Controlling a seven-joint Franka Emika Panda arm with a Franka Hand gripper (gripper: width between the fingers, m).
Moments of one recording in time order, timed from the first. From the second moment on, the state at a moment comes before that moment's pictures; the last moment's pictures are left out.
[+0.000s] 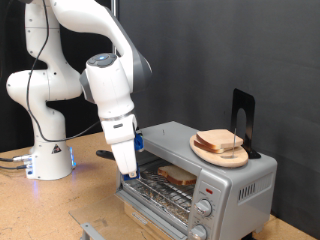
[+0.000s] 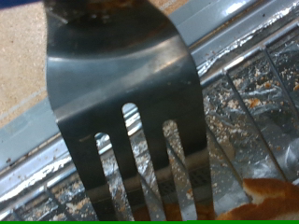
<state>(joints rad) -0.21 -0.05 0.23 -2.48 0.42 2.47 -0.54</state>
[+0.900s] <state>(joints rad) -0.26 -0.23 0.10 -2.62 0.52 2.35 -0.70</state>
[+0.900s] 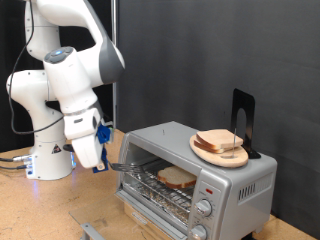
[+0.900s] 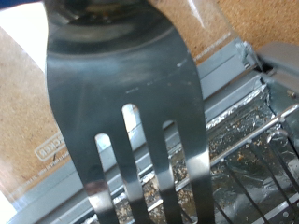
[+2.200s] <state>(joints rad) -0.24 -0.40 0.03 -2.64 0.78 2.27 -0.82</state>
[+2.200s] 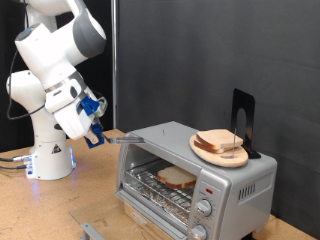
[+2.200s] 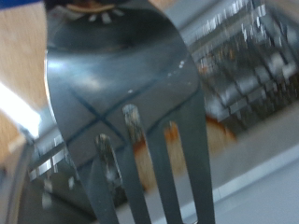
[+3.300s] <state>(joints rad) -0.06 -0.46 0.29 -2.55 1.07 2.30 -0.56</state>
